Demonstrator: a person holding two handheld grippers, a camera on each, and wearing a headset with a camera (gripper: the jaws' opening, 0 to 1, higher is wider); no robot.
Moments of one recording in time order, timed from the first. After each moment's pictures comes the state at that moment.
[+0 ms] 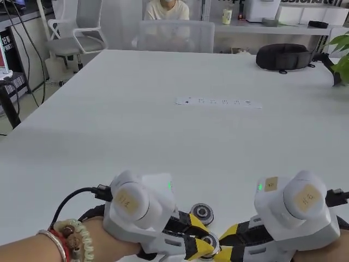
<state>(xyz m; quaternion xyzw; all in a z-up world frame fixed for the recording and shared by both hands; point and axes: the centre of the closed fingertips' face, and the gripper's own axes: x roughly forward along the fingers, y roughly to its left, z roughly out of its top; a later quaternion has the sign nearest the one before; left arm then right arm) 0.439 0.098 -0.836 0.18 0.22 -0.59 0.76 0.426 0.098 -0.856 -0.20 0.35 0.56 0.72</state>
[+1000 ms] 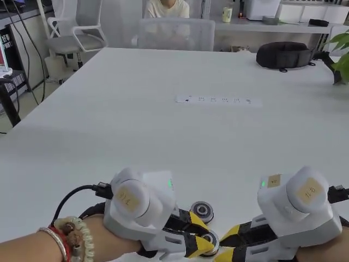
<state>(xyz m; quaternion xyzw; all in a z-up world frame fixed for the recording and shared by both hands) 0.439 0.098 -0.836 0.18 0.22 -0.59 0.76 0.422 0.098 -0.858 -0.17 0.36 0.56 0.72</state>
